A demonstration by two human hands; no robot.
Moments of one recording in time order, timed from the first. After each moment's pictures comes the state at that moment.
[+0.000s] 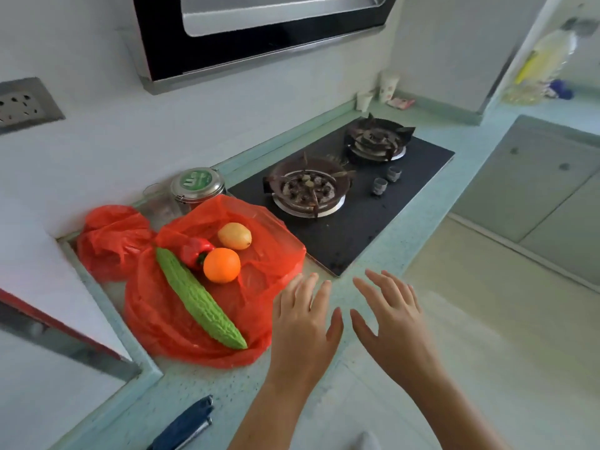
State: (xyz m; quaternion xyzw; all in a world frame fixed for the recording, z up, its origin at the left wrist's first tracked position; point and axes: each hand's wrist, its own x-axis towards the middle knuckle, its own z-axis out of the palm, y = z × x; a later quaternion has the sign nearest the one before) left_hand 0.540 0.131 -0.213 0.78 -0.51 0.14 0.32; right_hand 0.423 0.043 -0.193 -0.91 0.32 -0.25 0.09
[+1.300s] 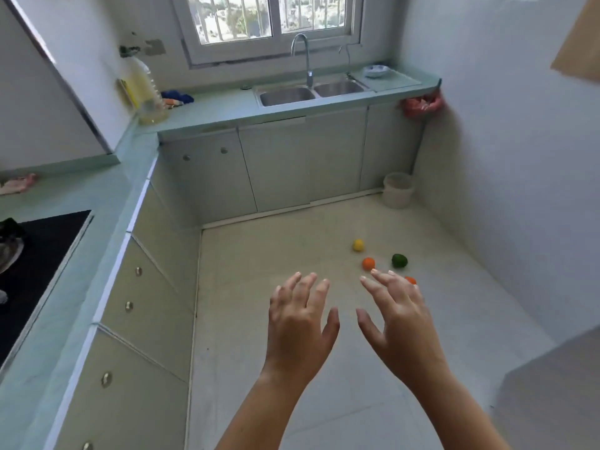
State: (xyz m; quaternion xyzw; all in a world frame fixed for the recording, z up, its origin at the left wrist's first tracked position) left_hand 0.031 -0.110 -0.193 0.45 -0.84 -0.01 0.30; right_hand -0.117 -0.058 -0.196 -0.62 0.71 -0.33 -0.04
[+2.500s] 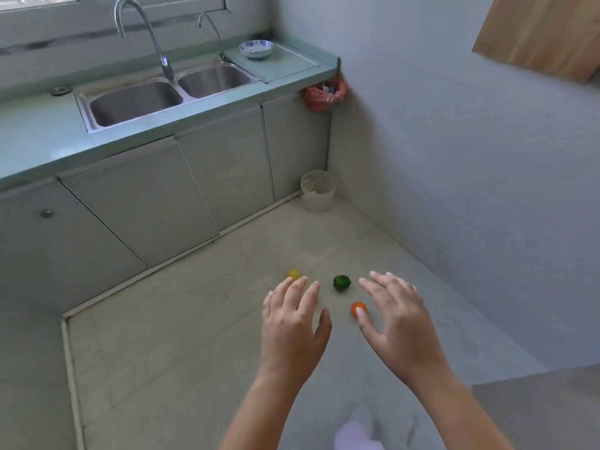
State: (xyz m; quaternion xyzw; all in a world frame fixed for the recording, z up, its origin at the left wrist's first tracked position) left_hand -0.250 -0.491 -0.252 0.32 -0.89 -0.14 0.30; right_hand -0.373 -0.381 -0.228 -0.48 0.83 -0.28 -0.04
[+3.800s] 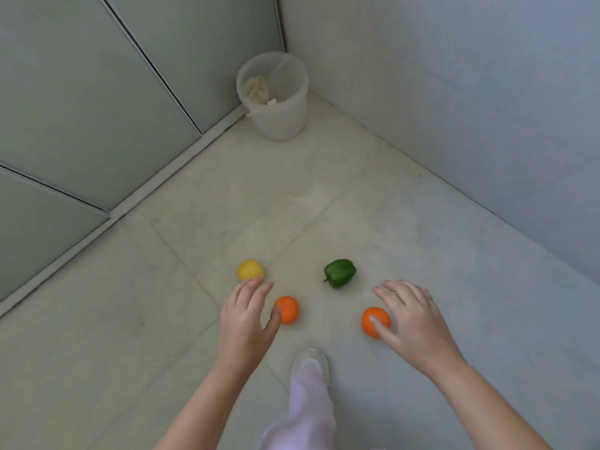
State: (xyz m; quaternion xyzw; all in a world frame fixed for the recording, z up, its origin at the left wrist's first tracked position) left_hand -0.538 -0.750 -0.779 0.30 -0.92 -0.20 0.13; right_hand -0.719 -0.545 -0.776 -0.45 0.87 -0.18 0.10
